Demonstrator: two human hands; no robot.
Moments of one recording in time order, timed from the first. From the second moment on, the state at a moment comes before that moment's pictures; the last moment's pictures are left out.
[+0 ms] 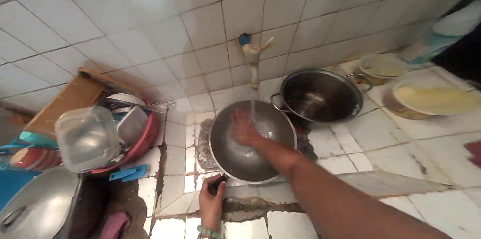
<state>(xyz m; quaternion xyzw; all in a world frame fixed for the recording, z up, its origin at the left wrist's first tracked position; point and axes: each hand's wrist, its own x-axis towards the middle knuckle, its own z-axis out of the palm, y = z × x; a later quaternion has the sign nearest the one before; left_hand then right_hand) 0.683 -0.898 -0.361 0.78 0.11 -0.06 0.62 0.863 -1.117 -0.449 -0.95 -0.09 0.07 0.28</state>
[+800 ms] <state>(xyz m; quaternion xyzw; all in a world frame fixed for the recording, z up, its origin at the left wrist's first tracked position) 0.695 -0.969 -0.346 0.92 -0.34 -0.15 0.10 0.713 -1.270 -0.351 -0.93 0.16 0.21 0.24</state>
